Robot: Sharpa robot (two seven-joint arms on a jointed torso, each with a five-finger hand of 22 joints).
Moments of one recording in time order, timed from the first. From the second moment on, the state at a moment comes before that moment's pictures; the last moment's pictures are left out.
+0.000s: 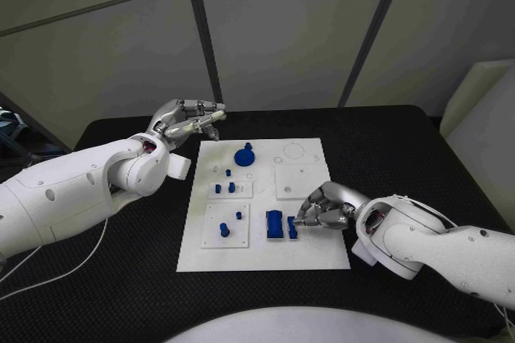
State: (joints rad) left arm 1.09 -0.84 0.09 1.36 -0.20 -0.16 0.40; left_hand 1.47 -0.12 0.27 0.13 0.14 0.92 0.21 0.14 0.07 0.86 0.14 0.48 0.09 1.12 0.06 0.96 0.33 0.19 1.06 0.15 0.57 0.89; right arm 0.91 -0.95 0.05 1.84 -1.24 -0.34 -0.40; right_hand 1.35 -0.01 -0.18 0.23 0.21 1.02 0.10 0.23 0.41 1.31 0.02 0.98 1.18 1.47 -0.06 1.38 1.30 0.09 1.34 0.05 1.25 1.18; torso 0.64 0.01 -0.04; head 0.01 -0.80
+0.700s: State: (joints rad) left arm 1.09 -0.76 0.07 1.24 -0.08 -0.25 0.42; left_hand 1.46 -0.13 0.32 0.16 0.14 0.93 0.20 0.17 0.07 0.91 0.15 0.45 0.06 0.89 0.11 0.63 0.15 0.19 0.80 0.20 0.34 0.75; right arm 1.04 -0.73 0.07 1.27 -0.54 -0.41 0.20; right_hand 1.53 0.07 -0.17 0.18 0.18 0.87 0.20 0.12 0.32 0.85 0.15 0.32 0.60 0.99 0.10 0.43 0.54 0.17 0.84 0.18 0.46 0.49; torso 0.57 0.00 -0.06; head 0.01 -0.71
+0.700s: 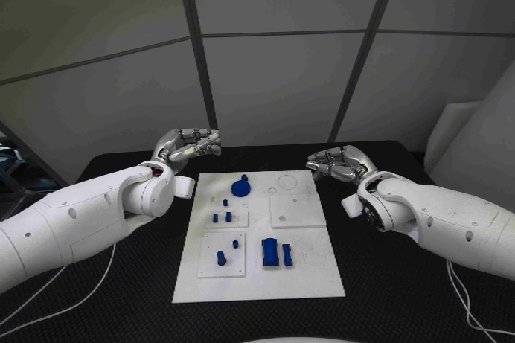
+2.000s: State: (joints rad) left arm 1.05 -0.78 0.00 1.57 0.00 -0.72 0.49; left_hand 0.38 0.00 0.08 0.00 0.01 0.25 0.01 0.01 0.00 0.25 0.01 0.06 0.00 0.24 0.00 0.08 0.00 0.19 0.19 0.03 0.01 0.15; right arm 1.05 -0.78 0.00 1.57 -0.04 -0.73 0.48; right_hand 0.42 0.00 -0.01 0.00 0.01 0.25 0.01 0.00 0.01 0.25 0.01 0.01 0.05 0.26 0.00 0.01 0.03 0.03 0.24 0.03 0.02 0.06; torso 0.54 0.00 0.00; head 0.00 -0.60
